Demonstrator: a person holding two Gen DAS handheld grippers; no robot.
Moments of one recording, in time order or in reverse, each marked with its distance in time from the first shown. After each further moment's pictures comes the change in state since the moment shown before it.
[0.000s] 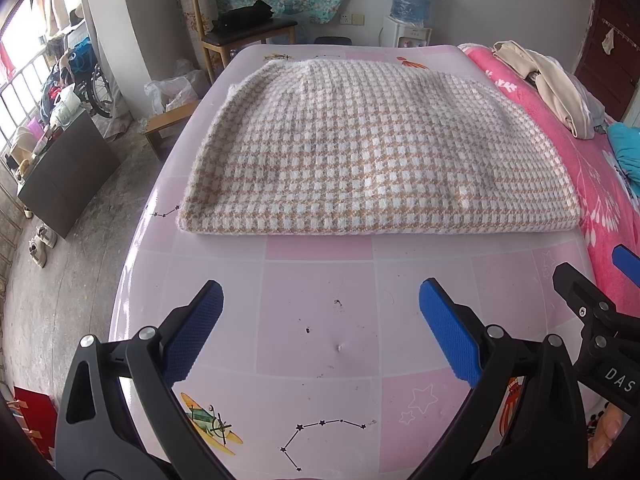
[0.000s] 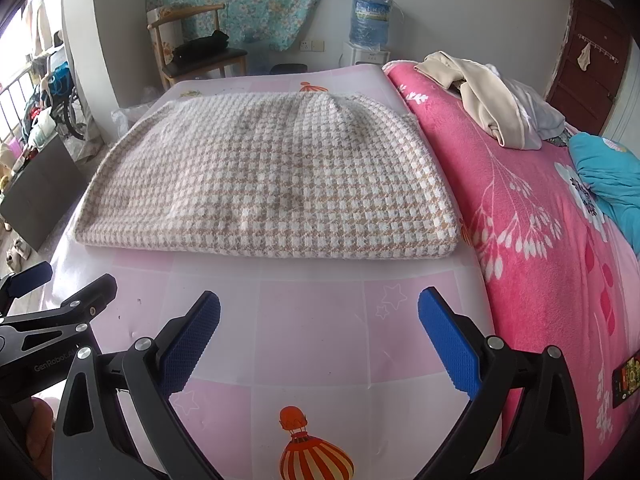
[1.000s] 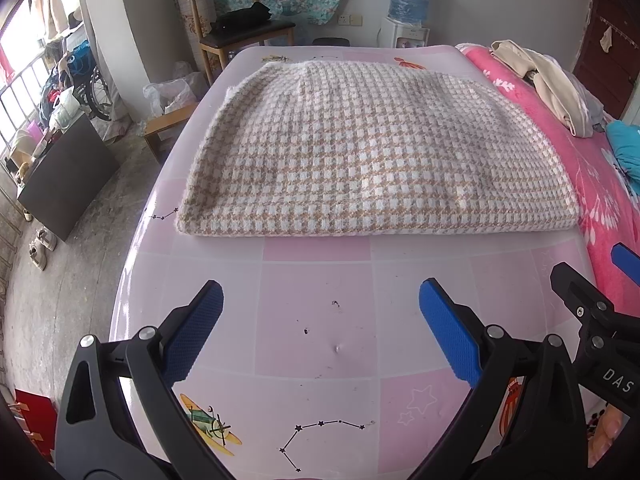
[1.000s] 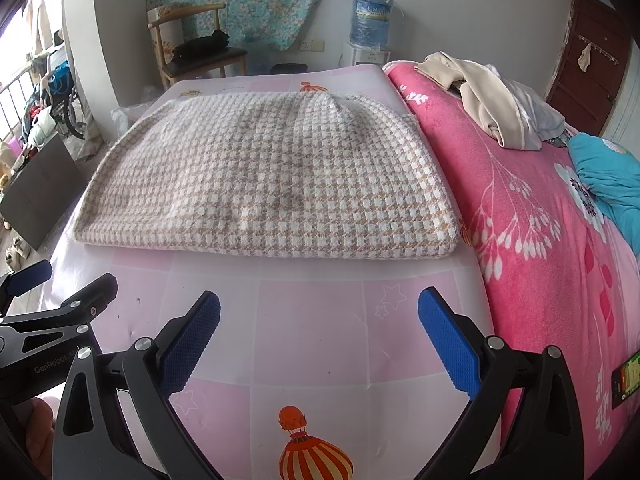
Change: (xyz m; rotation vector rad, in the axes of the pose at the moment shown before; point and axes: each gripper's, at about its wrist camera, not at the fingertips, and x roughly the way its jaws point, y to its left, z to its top) left arm 0.000 -0.002 0.000 0.003 0.001 -0.006; right arm 0.001 -0.001 0.000 -0.003 0.002 -0.001
